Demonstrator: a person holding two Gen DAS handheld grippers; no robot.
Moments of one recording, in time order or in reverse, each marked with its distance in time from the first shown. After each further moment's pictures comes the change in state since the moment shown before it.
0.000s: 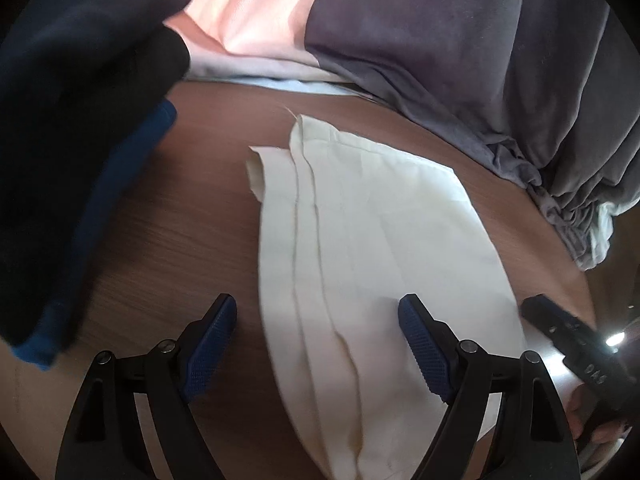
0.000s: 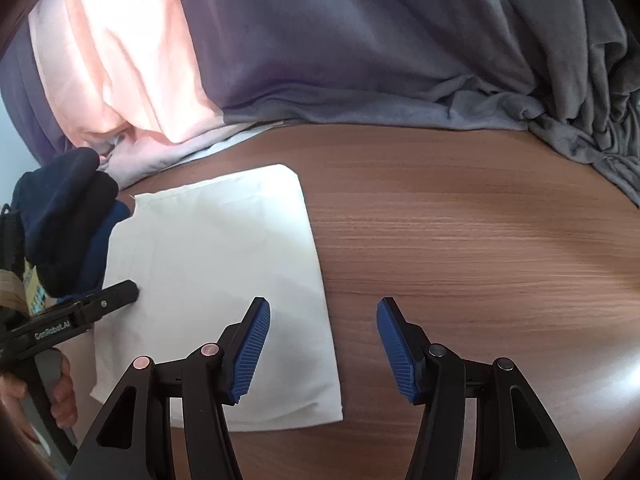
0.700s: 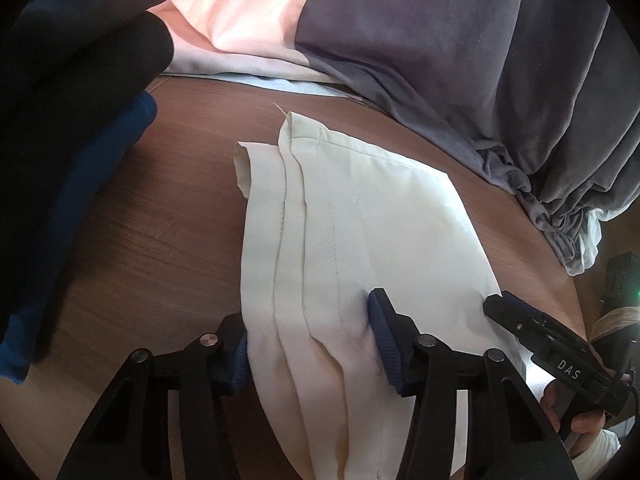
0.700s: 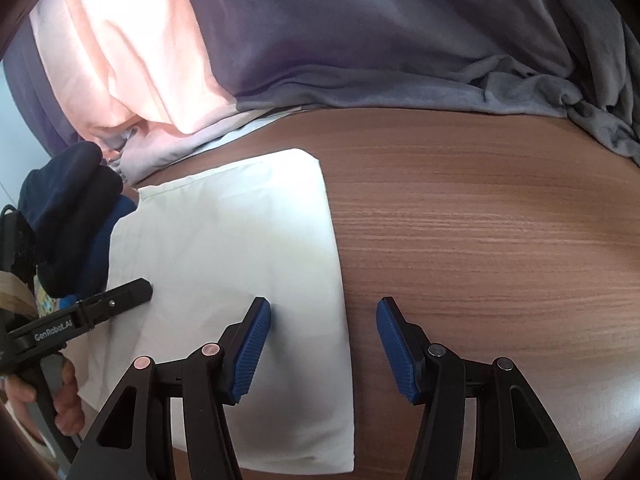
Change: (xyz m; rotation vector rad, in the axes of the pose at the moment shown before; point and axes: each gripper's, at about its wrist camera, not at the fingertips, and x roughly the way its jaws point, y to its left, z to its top) left arm 0.010 0.004 0.003 0.005 -0.027 -0.061; right arm 0.034 -0.001 0.004 -0.008 0.016 0.100
